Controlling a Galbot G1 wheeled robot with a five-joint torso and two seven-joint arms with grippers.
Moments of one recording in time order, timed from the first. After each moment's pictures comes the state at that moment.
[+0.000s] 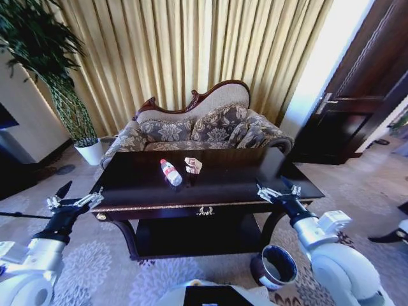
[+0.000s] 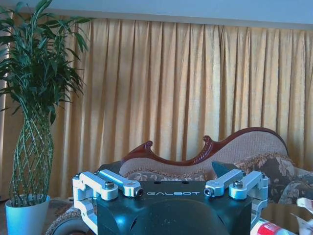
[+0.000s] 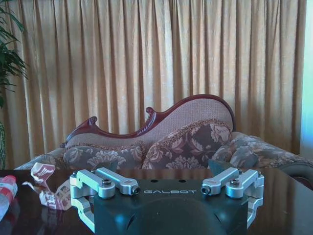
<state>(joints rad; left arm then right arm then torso) 1.75 -1.41 -1.21 -2.50 -0.62 0.32 0.21 -1.72 1.08 0.82 2.50 0.63 -0.32 0.13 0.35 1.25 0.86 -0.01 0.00</state>
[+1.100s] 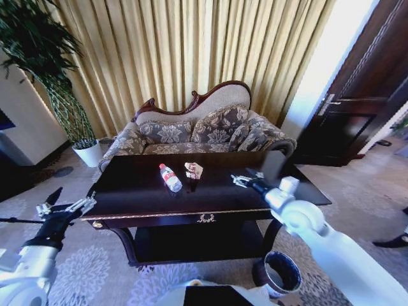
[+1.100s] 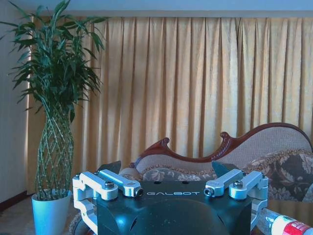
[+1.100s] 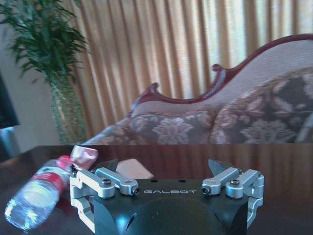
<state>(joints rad) 1.80 -1.42 -1.27 -2.50 -0.63 0.29 0.18 -1.05 0.79 0.26 2.09 1.01 -0.38 0.16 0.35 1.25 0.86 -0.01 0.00</state>
